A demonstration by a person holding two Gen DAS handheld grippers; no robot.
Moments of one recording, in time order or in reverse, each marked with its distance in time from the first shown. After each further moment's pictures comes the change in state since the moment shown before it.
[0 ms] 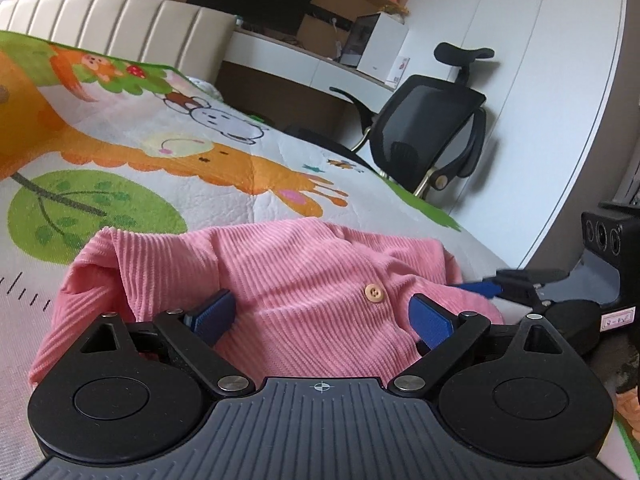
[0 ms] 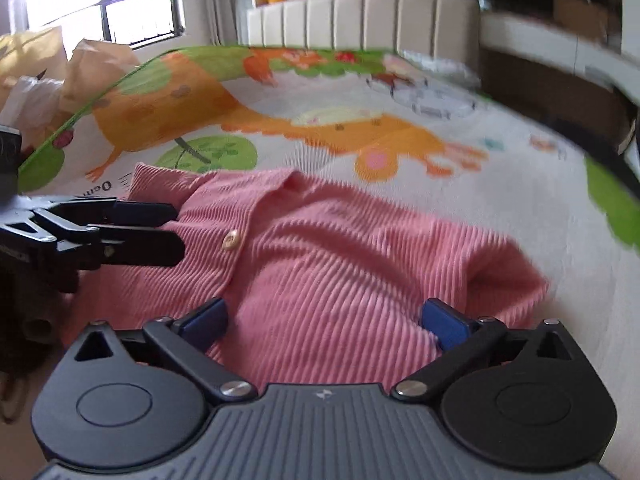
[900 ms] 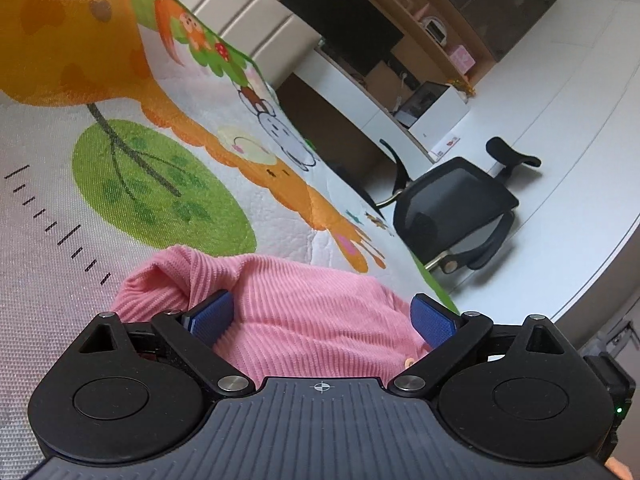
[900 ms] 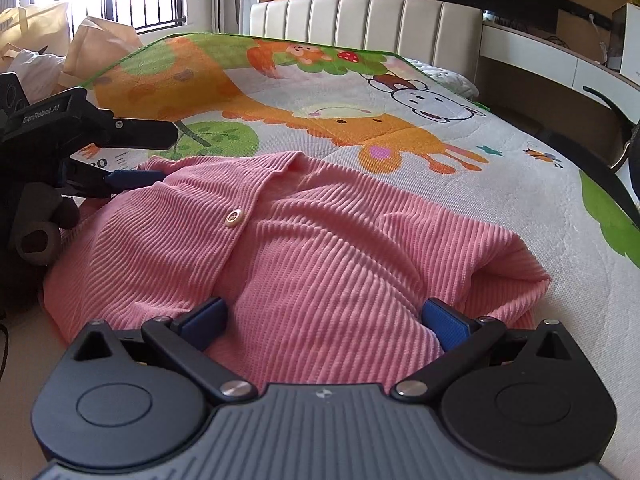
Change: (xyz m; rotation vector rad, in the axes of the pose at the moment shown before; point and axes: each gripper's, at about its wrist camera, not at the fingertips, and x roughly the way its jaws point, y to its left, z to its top) left arm -0.010 0.069 0.002 -0.377 -0.114 -0.029; right arm 0.005 0.016 -0.013 -0.091 -0.035 -0.068
